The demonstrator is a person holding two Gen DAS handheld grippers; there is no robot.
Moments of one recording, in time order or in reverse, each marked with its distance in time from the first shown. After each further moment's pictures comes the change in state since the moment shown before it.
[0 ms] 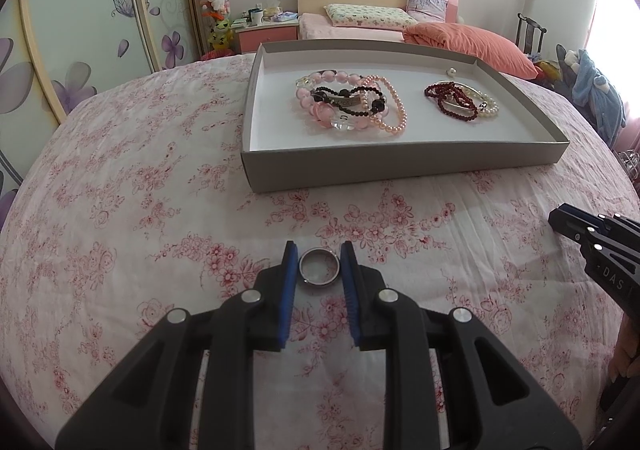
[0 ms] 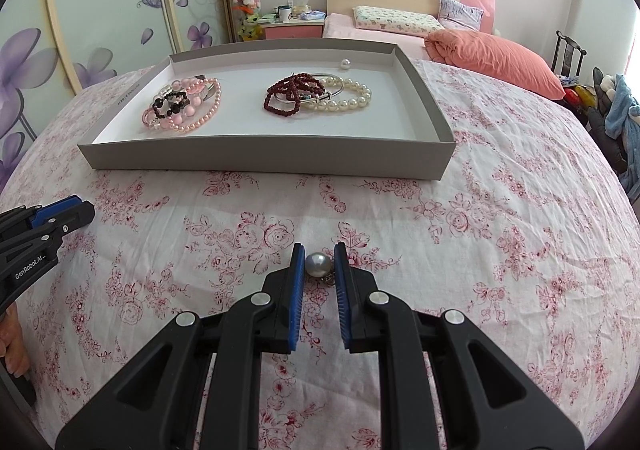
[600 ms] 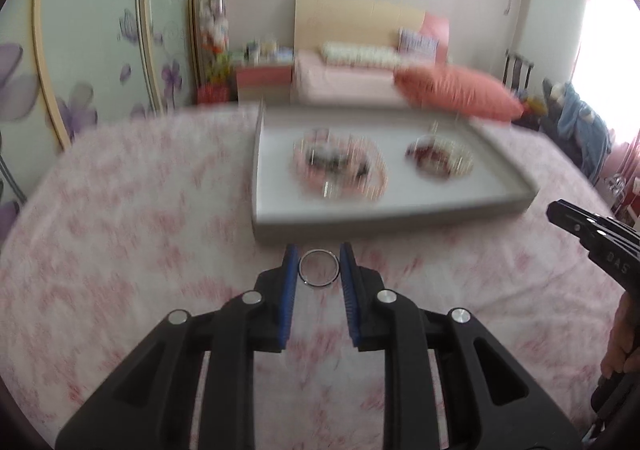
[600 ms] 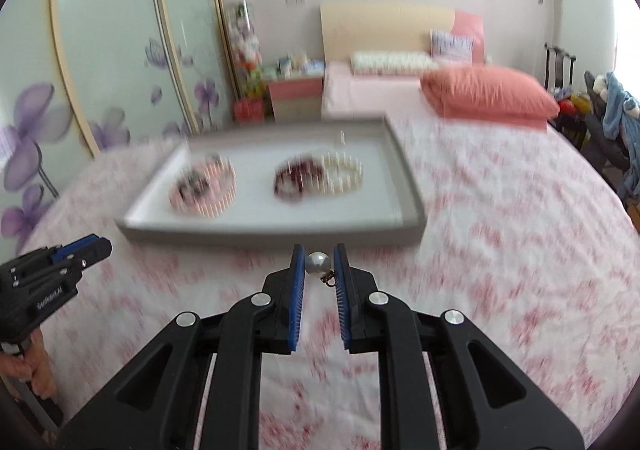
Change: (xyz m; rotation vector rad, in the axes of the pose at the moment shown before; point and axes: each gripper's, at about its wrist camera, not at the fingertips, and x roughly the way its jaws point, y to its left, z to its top) left arm -0.051 0.000 0.017 -0.024 -0.192 -0.043; right arm -0.054 -0.009 0.027 0.075 -0.225 0.057
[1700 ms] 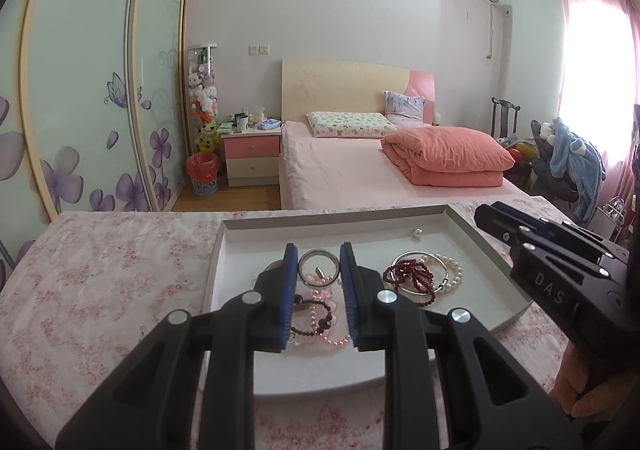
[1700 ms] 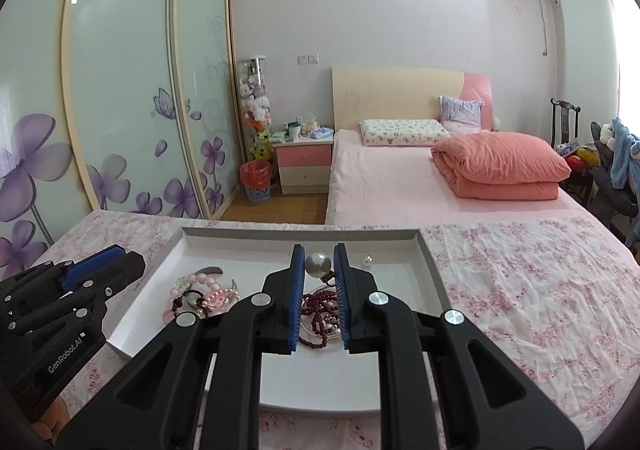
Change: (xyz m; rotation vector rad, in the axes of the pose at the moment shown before) left arm 0.046 -0.030 0.070 0.029 -0.205 -0.025; right arm 0.058 0.021 0.065 -0.042 -0.199 0.009
